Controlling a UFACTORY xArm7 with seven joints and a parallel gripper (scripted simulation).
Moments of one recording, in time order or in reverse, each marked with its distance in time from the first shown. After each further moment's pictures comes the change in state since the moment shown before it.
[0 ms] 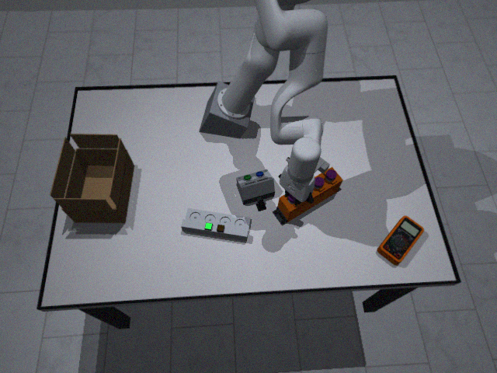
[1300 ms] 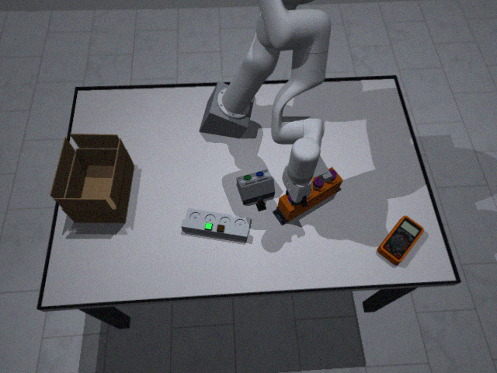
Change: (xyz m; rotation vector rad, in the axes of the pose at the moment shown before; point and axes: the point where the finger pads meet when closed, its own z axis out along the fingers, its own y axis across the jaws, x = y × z) arm 0.000 0.000 0.001 -0.001 0.006 0.413
